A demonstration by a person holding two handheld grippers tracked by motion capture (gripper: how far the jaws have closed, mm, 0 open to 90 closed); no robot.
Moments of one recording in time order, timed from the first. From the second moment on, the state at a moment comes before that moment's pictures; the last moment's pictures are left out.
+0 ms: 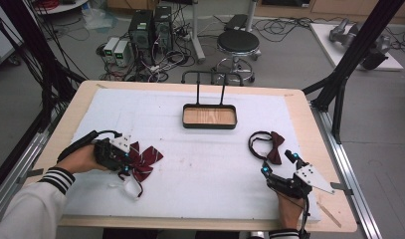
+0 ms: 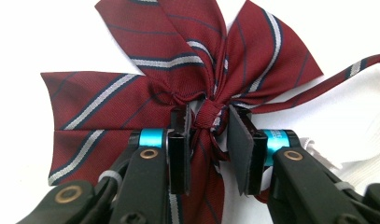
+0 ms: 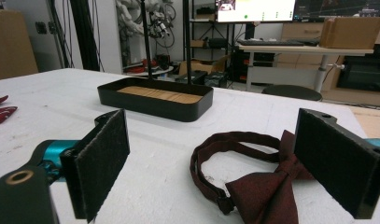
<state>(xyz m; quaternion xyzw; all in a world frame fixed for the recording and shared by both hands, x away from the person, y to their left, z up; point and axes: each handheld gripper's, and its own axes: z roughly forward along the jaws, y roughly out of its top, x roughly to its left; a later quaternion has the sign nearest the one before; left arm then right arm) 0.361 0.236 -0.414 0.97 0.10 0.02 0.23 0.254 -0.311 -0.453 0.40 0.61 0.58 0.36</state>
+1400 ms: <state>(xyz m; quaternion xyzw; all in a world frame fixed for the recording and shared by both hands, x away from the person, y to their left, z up) 0.359 0.232 -0.378 0.90 0.17 0.08 0.39 0.254 -0.311 -0.453 0.40 0.61 0.58 0.36</state>
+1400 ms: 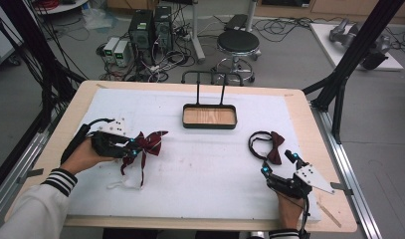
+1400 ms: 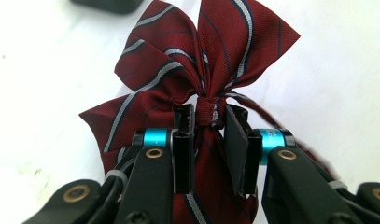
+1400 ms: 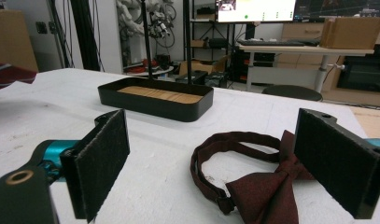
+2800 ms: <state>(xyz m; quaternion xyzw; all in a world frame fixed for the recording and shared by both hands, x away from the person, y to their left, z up) 0.377 0.189 -0.328 0.80 0.24 0.19 0.52 0.253 -0.311 -0.454 0.40 0.61 0.58 0.36</state>
